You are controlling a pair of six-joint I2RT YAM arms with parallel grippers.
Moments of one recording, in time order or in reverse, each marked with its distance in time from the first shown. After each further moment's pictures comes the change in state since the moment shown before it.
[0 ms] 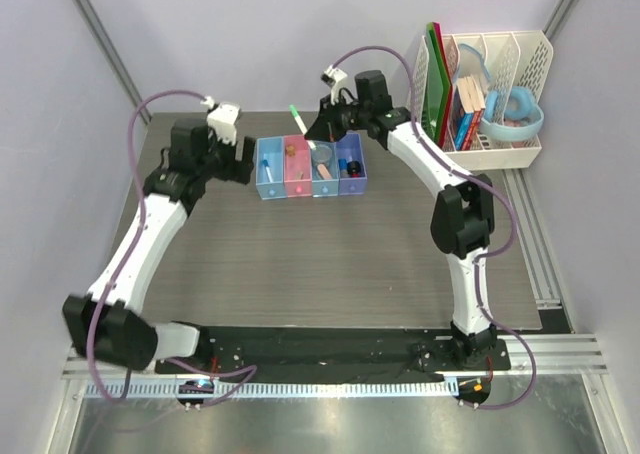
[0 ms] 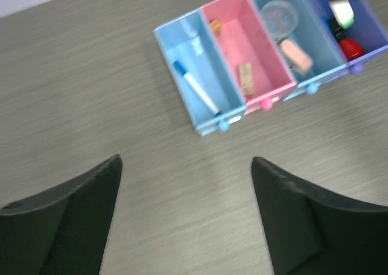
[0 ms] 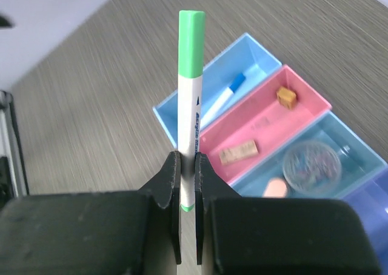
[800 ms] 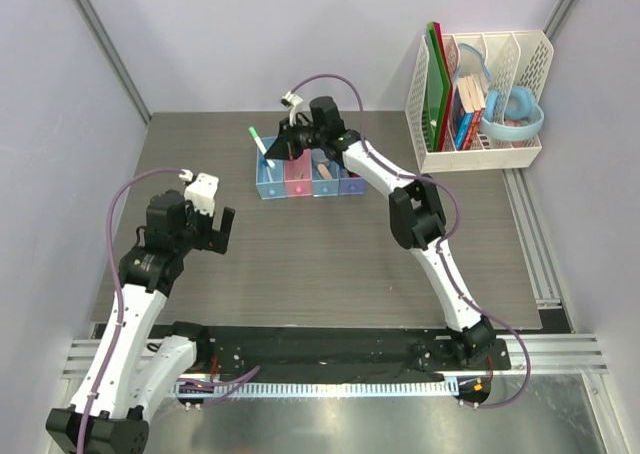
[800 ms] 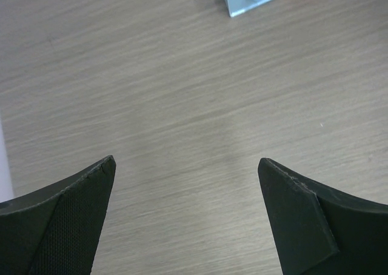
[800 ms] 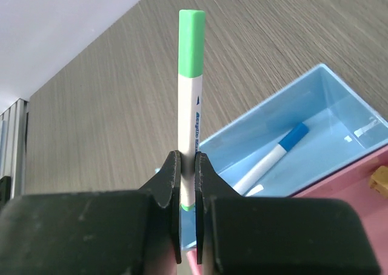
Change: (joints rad) left arm 0.049 -0.603 -0.484 -0.174 -0.109 0.091; right arm 0.135 0.390 0.264 0.251 -0.054 0.189
